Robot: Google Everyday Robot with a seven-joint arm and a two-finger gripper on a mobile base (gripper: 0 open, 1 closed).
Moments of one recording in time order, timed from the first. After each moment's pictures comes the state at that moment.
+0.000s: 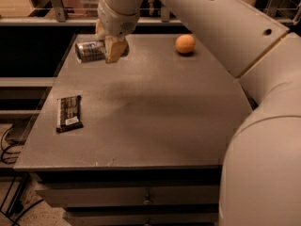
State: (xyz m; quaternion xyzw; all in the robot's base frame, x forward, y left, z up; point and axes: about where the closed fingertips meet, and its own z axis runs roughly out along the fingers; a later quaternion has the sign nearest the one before) arm 0.635 0.125 0.940 -0.86 0.45 -0.01 0.24
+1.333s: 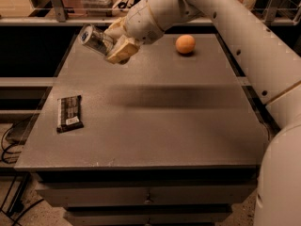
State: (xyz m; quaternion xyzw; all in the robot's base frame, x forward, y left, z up) arm 0.621 0.108 0.955 -0.76 0.45 0.24 0.41
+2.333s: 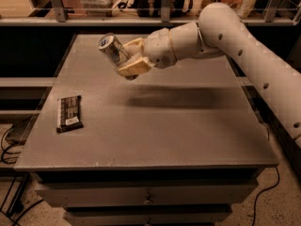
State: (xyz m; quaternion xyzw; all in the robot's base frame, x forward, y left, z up) arm 0.617 0.081 0.918 -0.64 0.51 0.33 0.47
